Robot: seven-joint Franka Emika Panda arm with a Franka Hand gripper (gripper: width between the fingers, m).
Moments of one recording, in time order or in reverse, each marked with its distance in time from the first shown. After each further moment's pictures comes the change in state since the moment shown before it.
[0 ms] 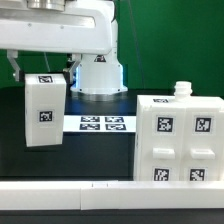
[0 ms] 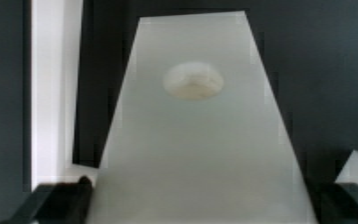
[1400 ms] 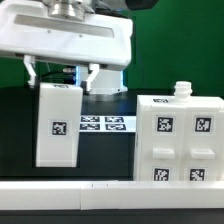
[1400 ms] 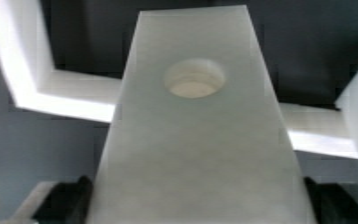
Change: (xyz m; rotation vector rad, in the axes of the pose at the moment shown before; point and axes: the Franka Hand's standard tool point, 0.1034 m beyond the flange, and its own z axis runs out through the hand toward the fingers) arm 0.025 -0.024 0.012 -0.083 0.301 0.093
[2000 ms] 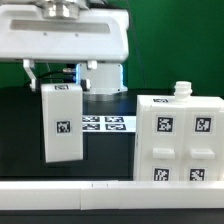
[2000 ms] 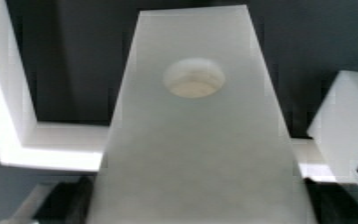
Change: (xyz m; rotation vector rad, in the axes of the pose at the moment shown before) arm -0.011 0.009 -0.012 0.156 -0.178 0.094
